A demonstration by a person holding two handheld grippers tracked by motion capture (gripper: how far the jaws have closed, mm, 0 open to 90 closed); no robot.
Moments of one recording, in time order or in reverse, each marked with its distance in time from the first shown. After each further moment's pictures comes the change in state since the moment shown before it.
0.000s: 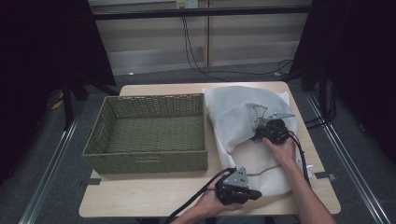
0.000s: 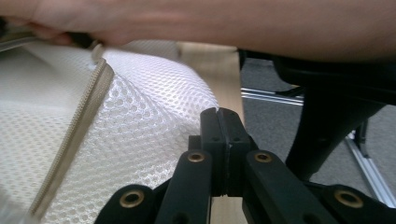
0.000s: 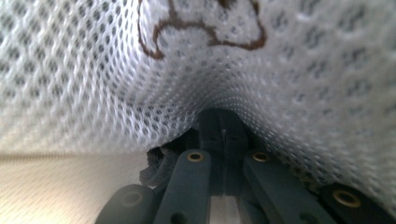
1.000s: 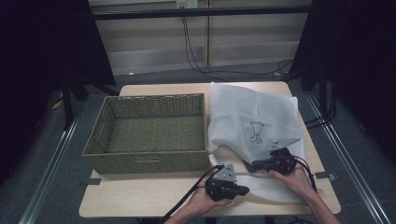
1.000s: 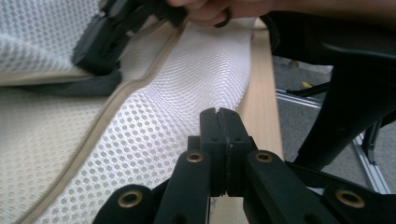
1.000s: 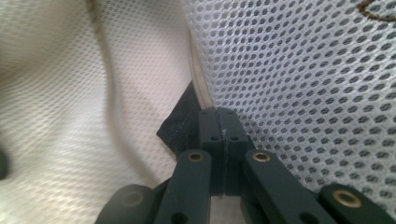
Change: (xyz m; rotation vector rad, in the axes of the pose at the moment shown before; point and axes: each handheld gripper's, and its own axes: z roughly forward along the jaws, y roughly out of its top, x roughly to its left) left arm 0.015 -0.020 -0.016 0.022 0.027 -0.079; right arm 0.048 -0.054 -0.054 0.091 0.350 -0.138
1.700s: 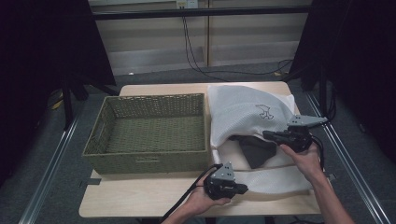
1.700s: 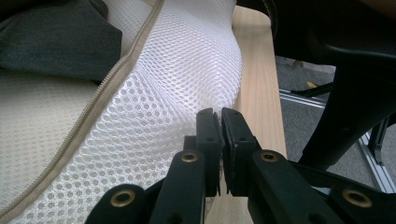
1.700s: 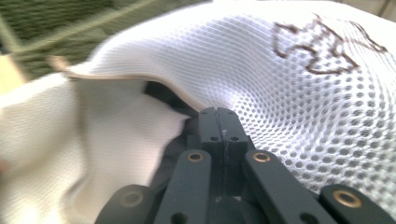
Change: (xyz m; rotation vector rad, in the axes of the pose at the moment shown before) left arm 0.004 -0.001 -0.002 -0.002 0.033 0.007; right arm -0.013 0.049 -0.063 -0.284 -0.116 -0.026
